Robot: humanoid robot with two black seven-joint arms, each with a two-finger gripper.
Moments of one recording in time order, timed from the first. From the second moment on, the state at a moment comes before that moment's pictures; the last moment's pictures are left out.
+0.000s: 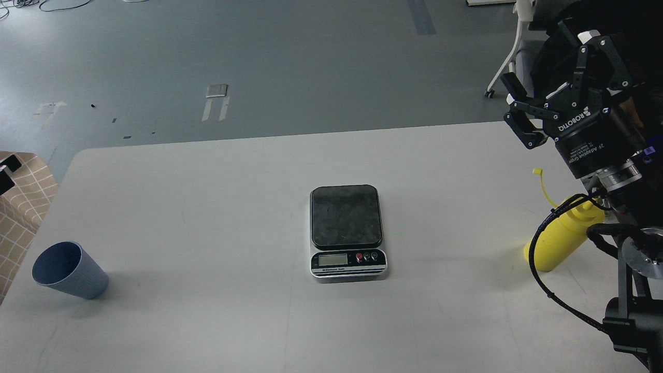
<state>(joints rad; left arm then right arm) -0.02 1.14 -1.16 -1.03 1.61 0.08 -0.49 0.14 0.00 1.76 1.70 -0.82 0.49 -0.18</state>
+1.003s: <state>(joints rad) 0.21 1.18 -1.13 -1.09 1.61 0.08 -0.49 0.14 -0.01 1.76 1.71 -0.81 0.49 -0.18</state>
